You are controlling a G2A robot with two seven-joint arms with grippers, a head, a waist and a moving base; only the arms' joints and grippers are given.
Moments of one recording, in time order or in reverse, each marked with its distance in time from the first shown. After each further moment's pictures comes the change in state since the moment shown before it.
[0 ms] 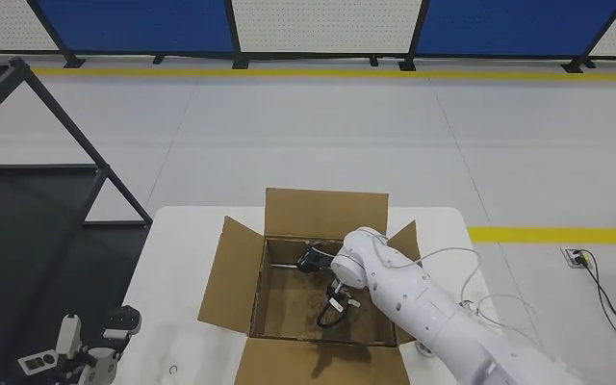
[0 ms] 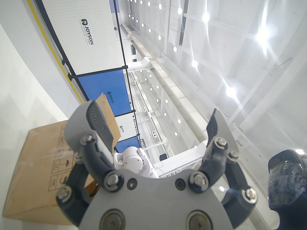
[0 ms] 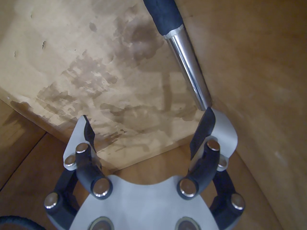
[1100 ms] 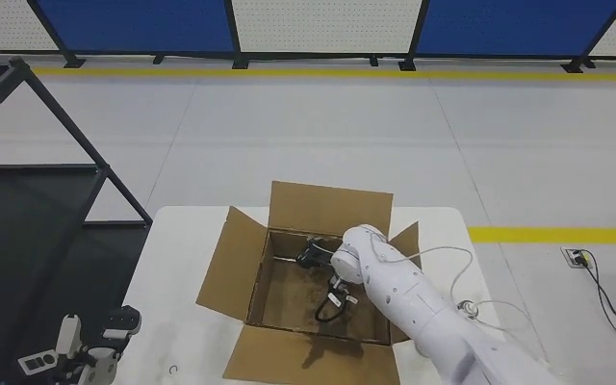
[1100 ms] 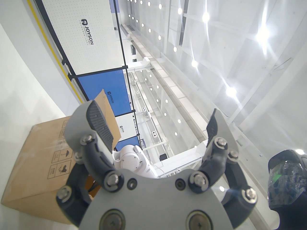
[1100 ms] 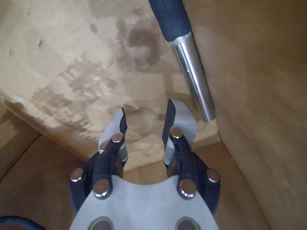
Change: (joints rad) left arm 0.000 0.000 0.000 0.000 0.000 0.000 0.000; right arm 0.011 -0.086 0.047 0.200 -0.013 -0.060 -0.085
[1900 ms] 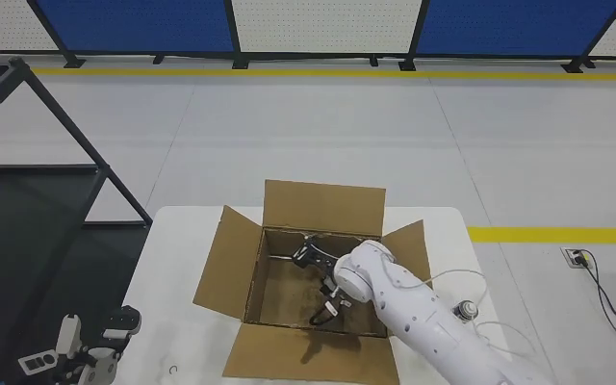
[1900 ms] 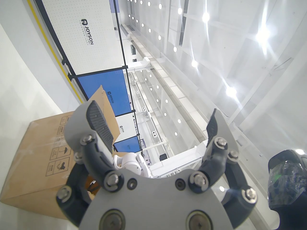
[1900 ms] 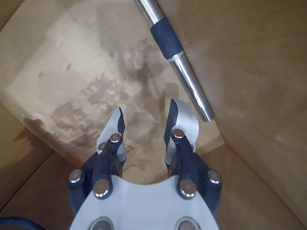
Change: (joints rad) left arm 0.000 0.000 0.000 0.000 0.000 0.000 0.000; right arm -0.191 0.170 0.175 -0.448 -0.215 0.148 -0.077
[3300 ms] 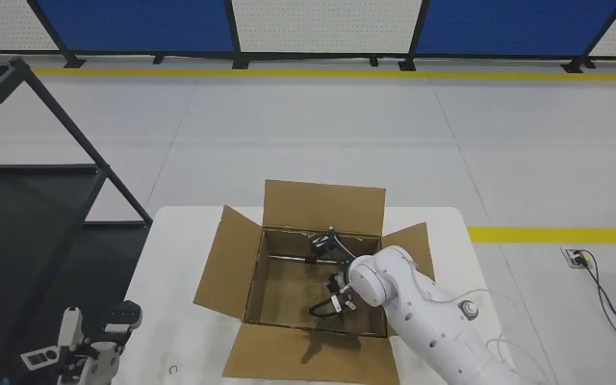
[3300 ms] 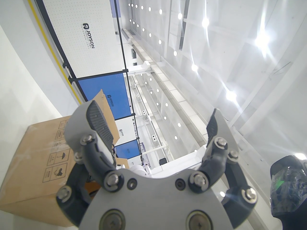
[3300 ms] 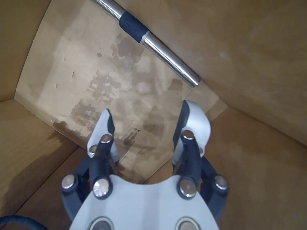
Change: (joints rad) left arm -0.035 -0.022 0.012 -0.003 0.020 0.040 0.030; right arm -0.134 0.053 0.209 -0.199 -0.008 0.208 0.119
